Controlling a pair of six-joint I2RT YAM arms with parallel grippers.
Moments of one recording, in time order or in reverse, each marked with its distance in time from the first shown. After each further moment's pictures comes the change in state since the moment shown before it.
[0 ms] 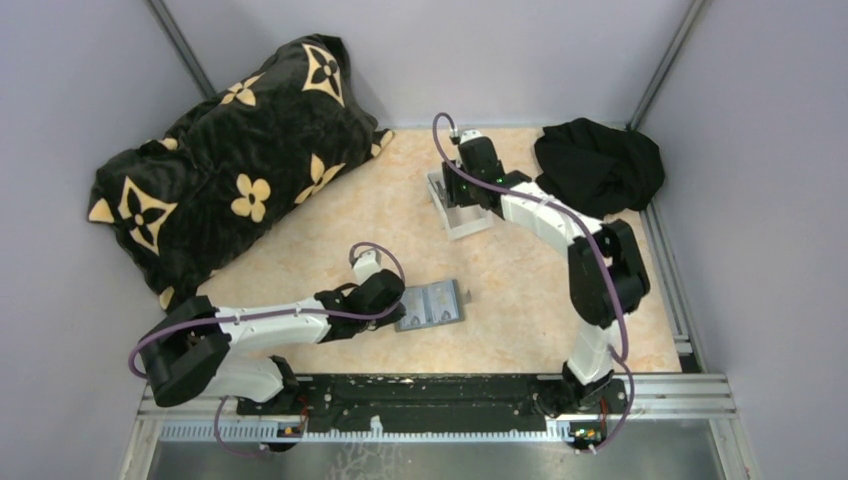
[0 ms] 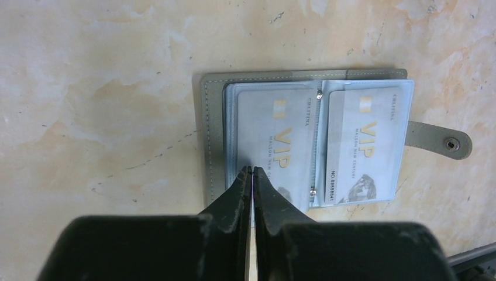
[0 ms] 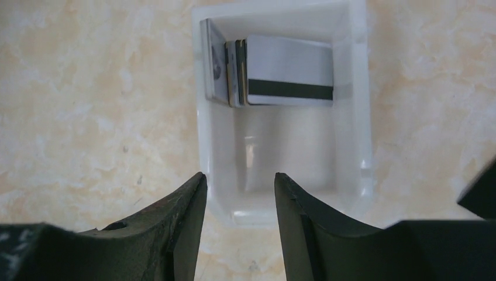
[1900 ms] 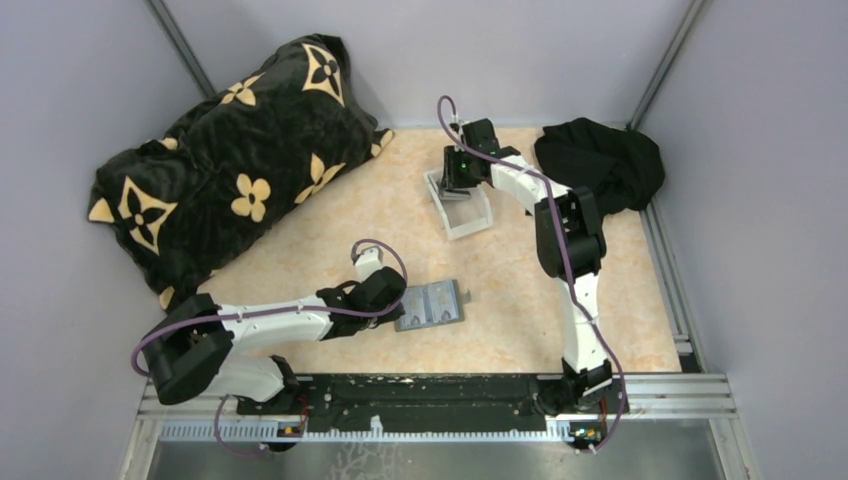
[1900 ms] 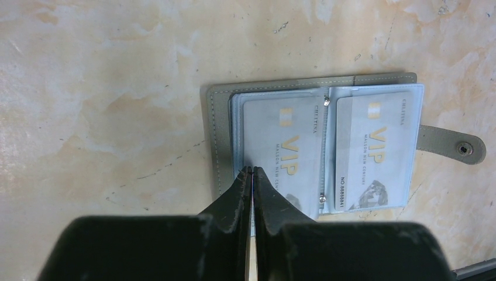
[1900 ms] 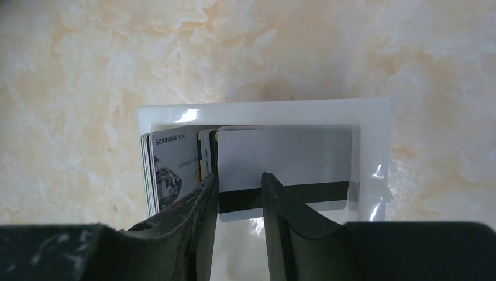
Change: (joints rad) left arm 0.014 0.017 0.023 -0.024 -0.019 0.064; right arm -0.130 0.441 0.419 -0.076 -0.278 0.014
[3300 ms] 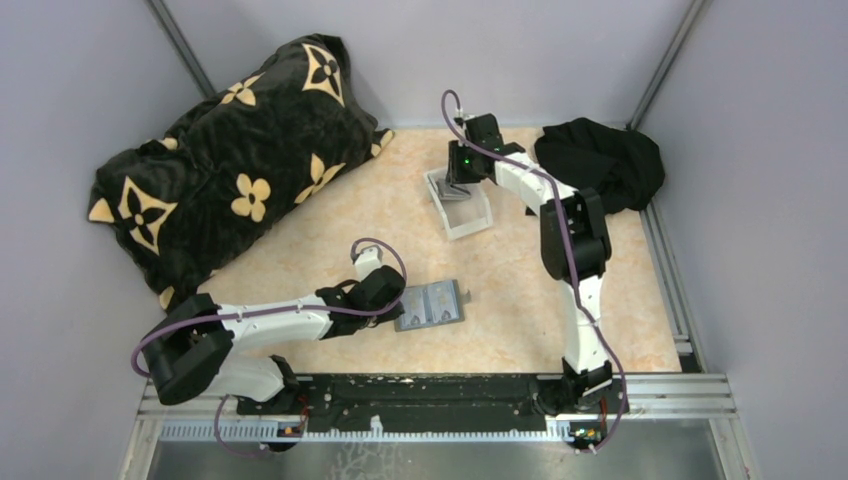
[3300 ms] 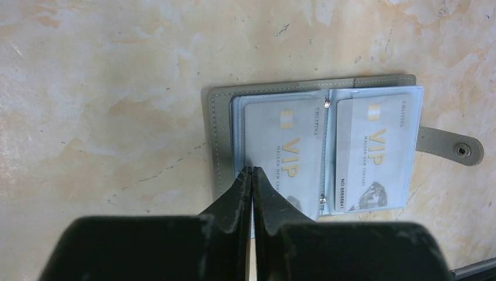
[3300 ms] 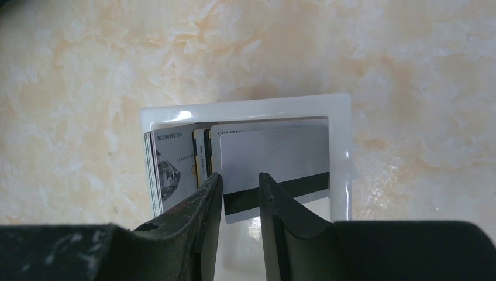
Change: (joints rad) left arm 0.011 0.000 0.000 0.003 0.011 0.008; right arm -0.013 -0.038 0.000 -0.018 0.039 0.001
